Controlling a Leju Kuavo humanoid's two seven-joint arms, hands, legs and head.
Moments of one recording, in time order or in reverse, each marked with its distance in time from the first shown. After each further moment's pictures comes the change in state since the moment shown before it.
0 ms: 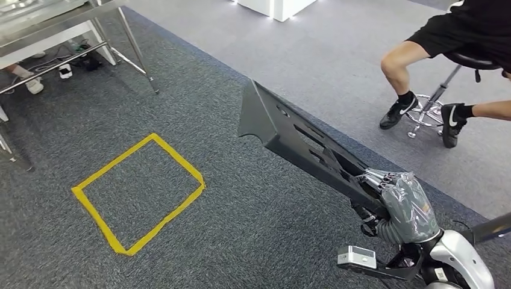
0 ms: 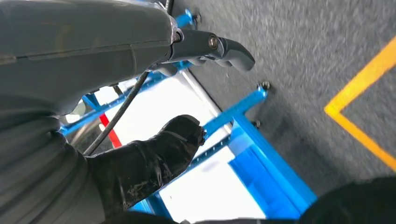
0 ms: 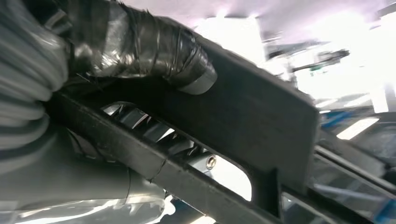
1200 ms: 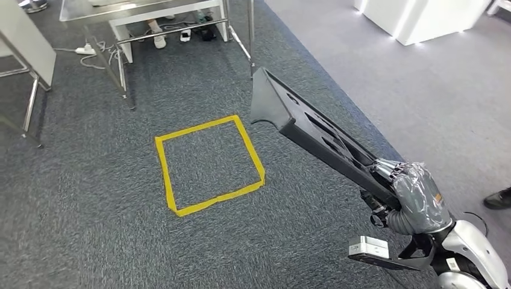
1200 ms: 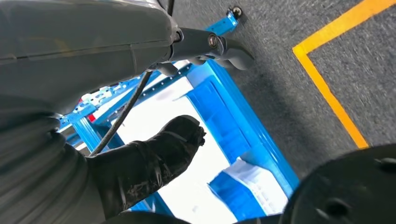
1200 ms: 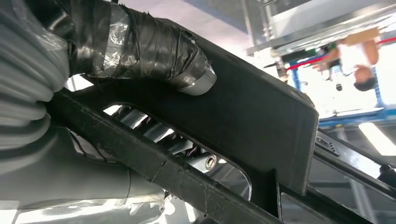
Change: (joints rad) left arm 0.009 0.006 -0.018 -0.007 -0.002 -0.020 -0.027; right arm -0.041 -0.022 -0.046 0.017 -0.050 0.039 -0.012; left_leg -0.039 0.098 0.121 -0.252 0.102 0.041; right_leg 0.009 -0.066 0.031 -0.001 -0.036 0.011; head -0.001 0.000
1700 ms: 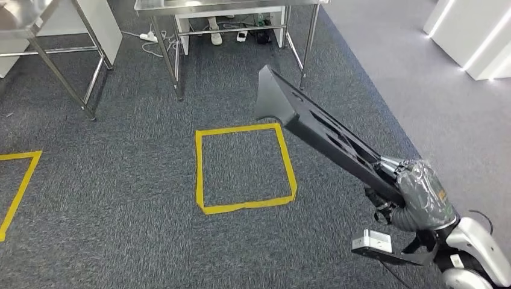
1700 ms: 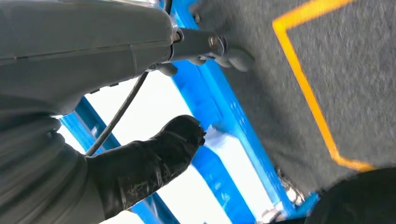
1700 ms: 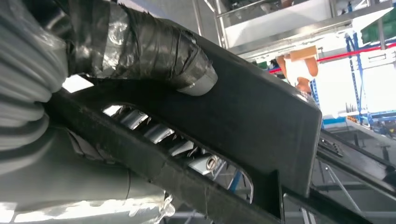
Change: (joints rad) left arm -0.003 0.000 0.000 0.000 0.005 -0.005 -0.007; right arm -0.014 -0.011 -0.021 0.017 -0.007 0.013 0.012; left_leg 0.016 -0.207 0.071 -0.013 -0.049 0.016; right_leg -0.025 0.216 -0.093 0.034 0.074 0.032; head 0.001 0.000
